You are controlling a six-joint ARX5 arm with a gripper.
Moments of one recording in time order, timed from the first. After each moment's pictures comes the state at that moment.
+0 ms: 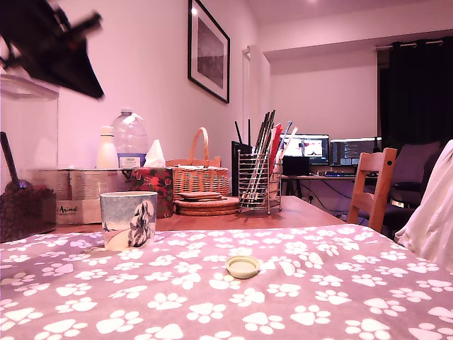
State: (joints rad) arm -0.20 1.32 1.07 -0.32 0.28 0.06
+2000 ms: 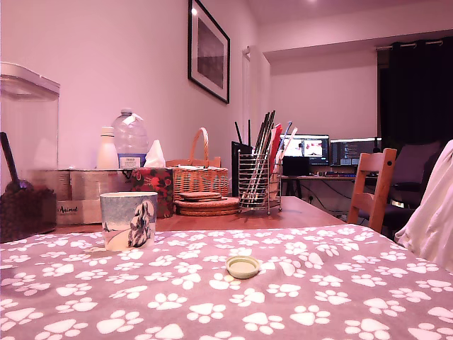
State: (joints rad) arm -0.06 0.29 0.12 -0.12 0.15 -0.15
